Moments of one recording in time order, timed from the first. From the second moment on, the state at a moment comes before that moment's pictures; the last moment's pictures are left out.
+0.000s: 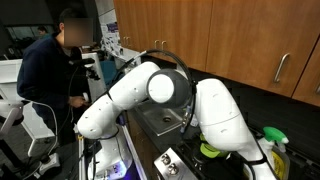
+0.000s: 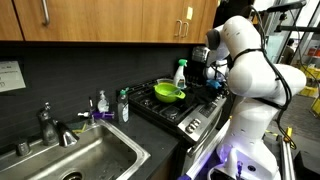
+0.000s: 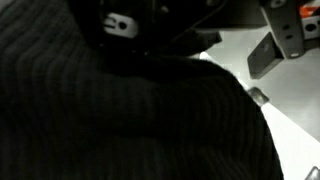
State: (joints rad) arm -0.65 0.90 -0.53 -1.72 0.39 2.69 0.84
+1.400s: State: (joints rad) arm -0.54 0.98 -0.72 -1.66 0.21 2.61 0.95
